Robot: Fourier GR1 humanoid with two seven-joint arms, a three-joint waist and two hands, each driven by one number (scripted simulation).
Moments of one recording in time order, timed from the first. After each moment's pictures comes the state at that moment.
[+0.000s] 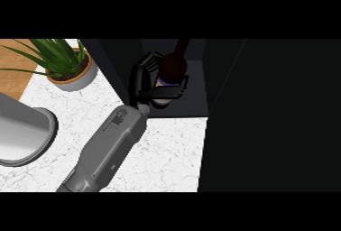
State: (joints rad) left arm -0.77 0.00 -0.26 -0.82 0.41 0.49 -0.44; right arm -0.06 -0.03 0.07 -2.48 -0.11 0.14 0.64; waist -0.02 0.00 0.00
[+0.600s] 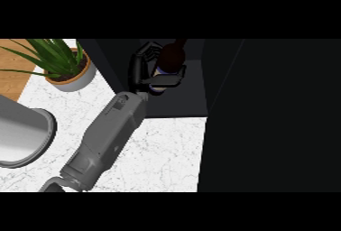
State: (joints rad) left arm -0.93 0.01 -0.17 -0.56 0.41 0.48 -0.54; right arm -0.05 -0.03 0.05 -2.47 -0.11 0.16 0.61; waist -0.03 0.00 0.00
